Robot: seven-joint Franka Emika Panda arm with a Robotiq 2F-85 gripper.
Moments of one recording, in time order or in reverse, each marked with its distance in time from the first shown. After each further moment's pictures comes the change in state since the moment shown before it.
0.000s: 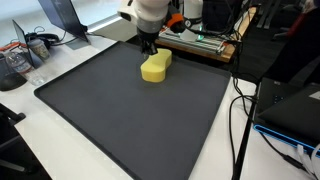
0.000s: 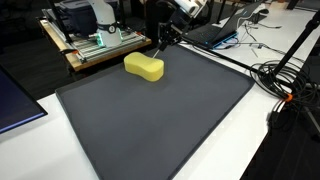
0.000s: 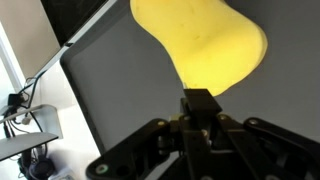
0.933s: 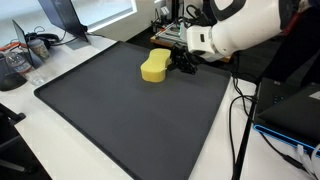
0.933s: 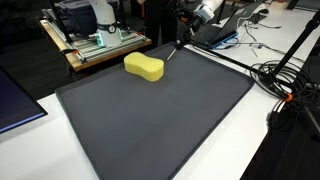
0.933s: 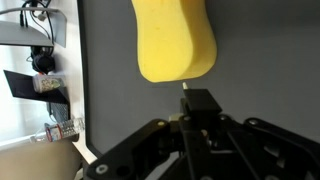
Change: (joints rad) arm 0.260 0.177 0.085 0.077 -0.267 -0.089 -0.038
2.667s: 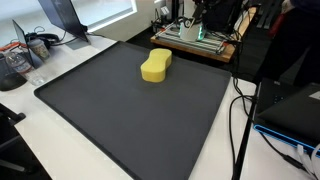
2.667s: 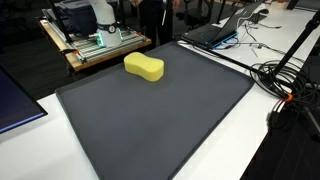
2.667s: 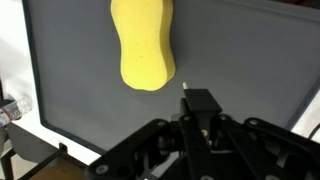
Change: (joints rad) arm -0.063 -0.892 0.100 -0.615 0.370 0.302 -0.359
